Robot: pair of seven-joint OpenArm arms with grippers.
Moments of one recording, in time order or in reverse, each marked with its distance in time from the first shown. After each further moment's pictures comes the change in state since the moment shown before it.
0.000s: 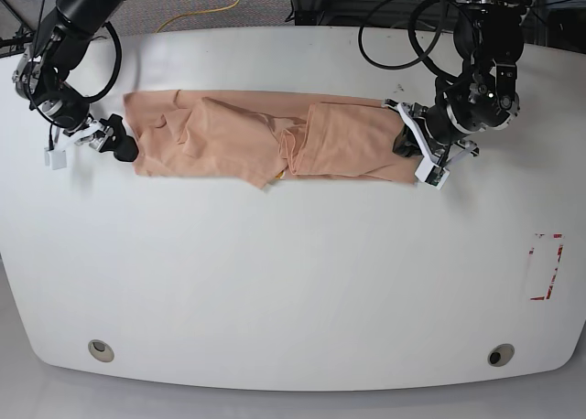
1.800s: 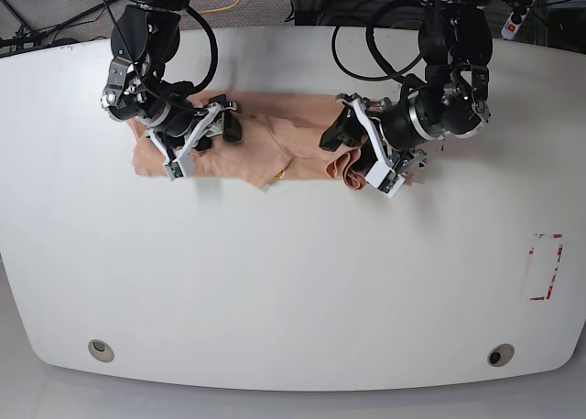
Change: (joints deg) left arm -3.0 9.1 4.1 4.1 -8.1 -4.0 6.5; right arm -5.1 -15.6 -25.6 20.6 -28.3 0.1 6.3
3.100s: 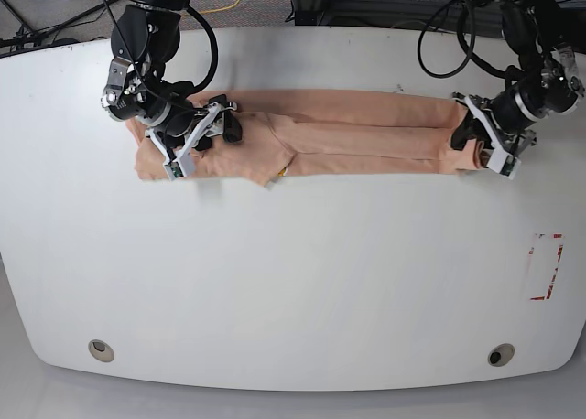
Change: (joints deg) left arm 5.7 -10.8 -25.5 -3.3 -6.8 -11.5 -0.1; right arm -0.1 -0.1 0.0 0.0 0.0 0.0 0.0
